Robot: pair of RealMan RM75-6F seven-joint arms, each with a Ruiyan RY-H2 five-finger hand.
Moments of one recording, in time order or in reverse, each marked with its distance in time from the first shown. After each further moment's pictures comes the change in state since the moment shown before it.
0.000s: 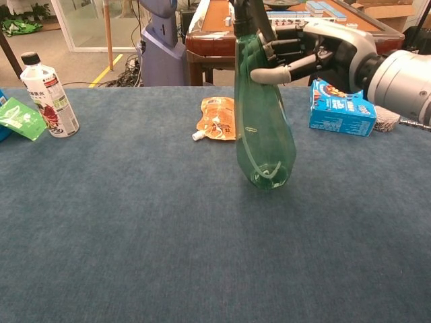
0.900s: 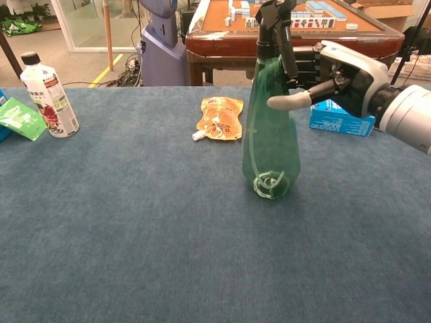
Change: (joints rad) left arm -0.009 0.019 0.010 -0.030 0.005 -0.027 -0.003; right arm -0.036 -0.089 -0.090 0.226 -0.178 0.135 0.274
